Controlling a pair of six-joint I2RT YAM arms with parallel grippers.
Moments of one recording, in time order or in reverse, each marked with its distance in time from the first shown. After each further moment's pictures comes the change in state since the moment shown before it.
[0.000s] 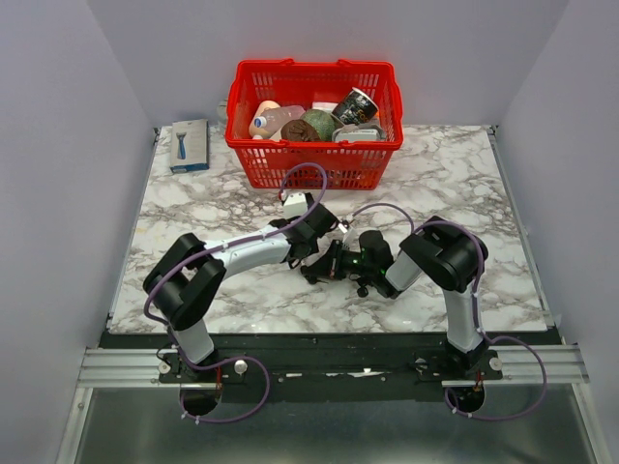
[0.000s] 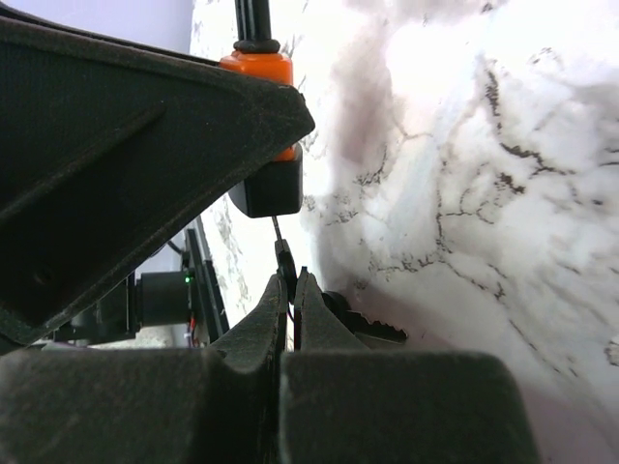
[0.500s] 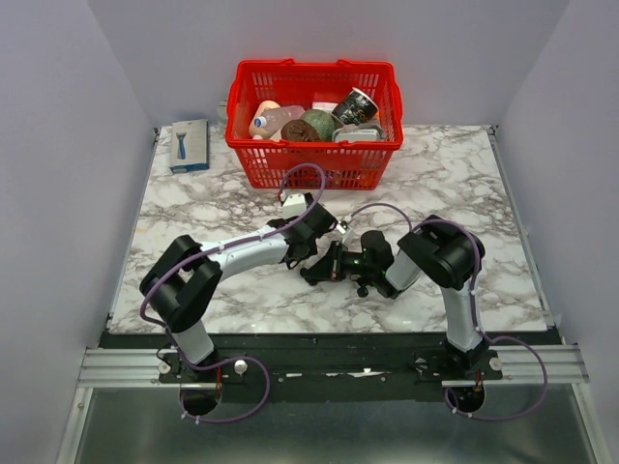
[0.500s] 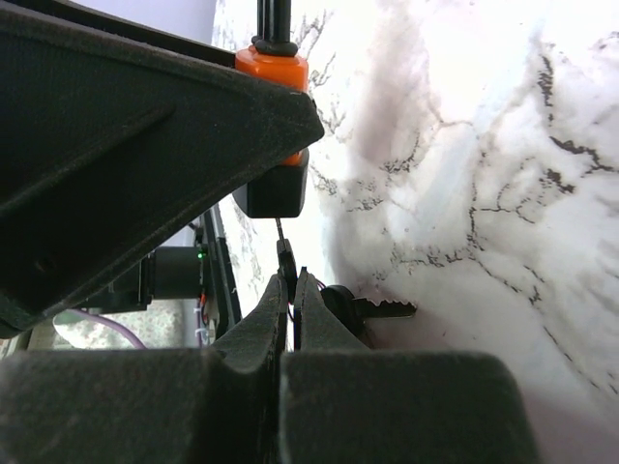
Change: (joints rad) left arm 0.001 -0.025 -0.003 -0.030 0.020 0.005; right arm -0.011 0.032 -0.001 0.071 -0.086 0.002
